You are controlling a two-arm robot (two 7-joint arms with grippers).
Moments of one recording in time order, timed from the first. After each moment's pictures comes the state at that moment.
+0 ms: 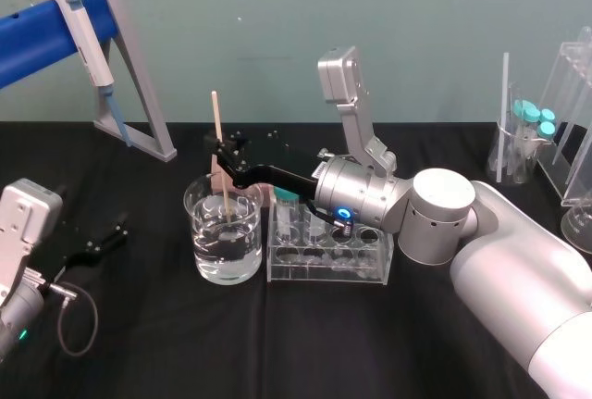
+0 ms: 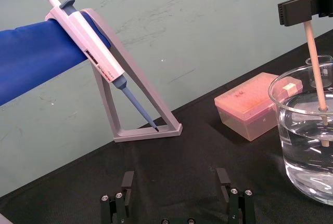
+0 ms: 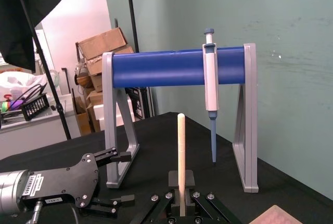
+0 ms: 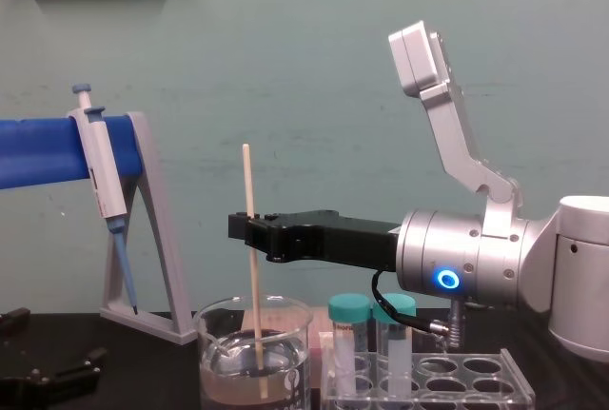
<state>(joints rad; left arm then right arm) -0.20 0.60 0.45 -1.41 -0.25 -0.12 0.03 0.72 0.14 -0.60 -0.92 0.51 -0.07 0.68</state>
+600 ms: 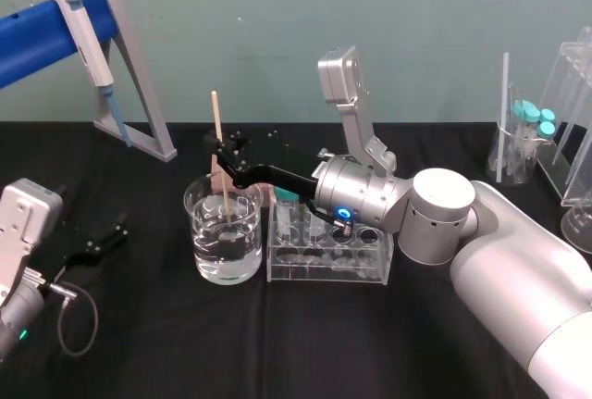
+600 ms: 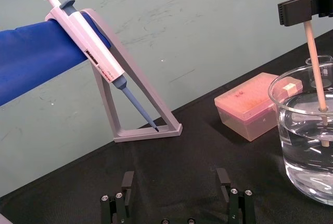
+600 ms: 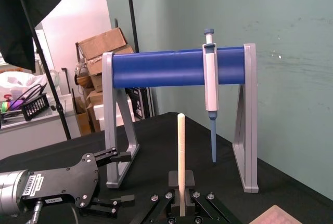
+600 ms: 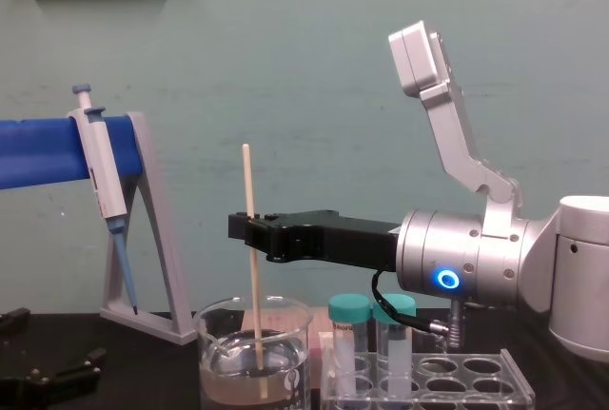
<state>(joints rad) -0.20 0.60 0.45 -1.41 -0.25 -0.12 0.03 0.72 0.14 -0.60 -0.92 0.51 -0.07 0.68</state>
